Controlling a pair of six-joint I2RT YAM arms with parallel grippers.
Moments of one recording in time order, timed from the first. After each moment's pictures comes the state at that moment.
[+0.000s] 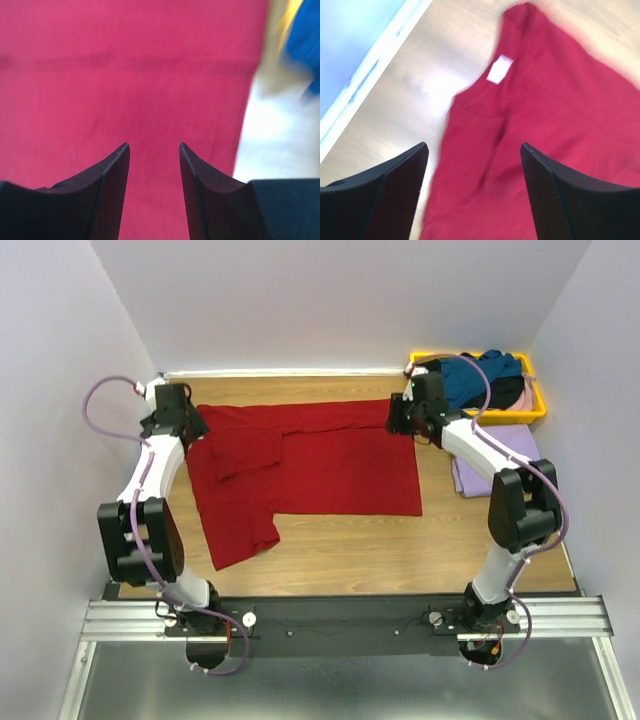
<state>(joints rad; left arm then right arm) 0.11 1.60 1.27 -0.40 -0.28 -0.42 0.29 1.84 1.41 -0.25 -0.02 0.21</state>
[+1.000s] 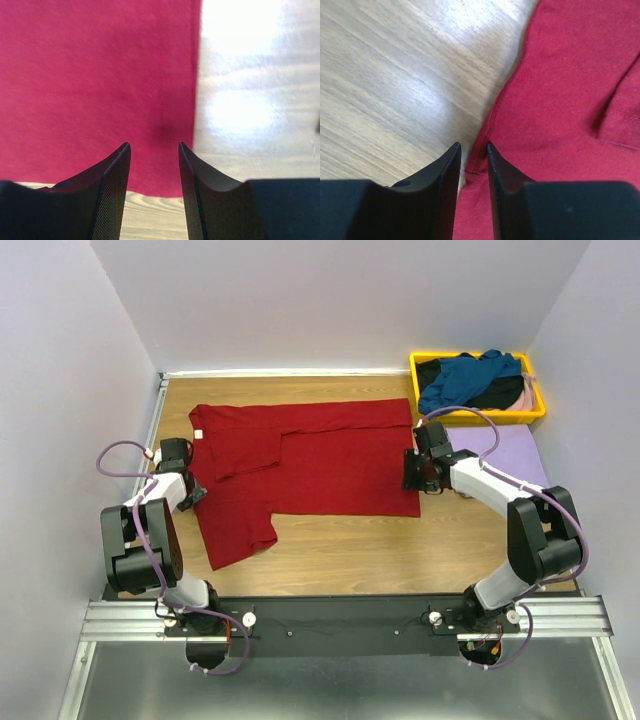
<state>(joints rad) 0.20 1.53 0.79 -0.34 -0.20 -0.44 0.33 1.58 0.95 -0.38 0.07 0.34</state>
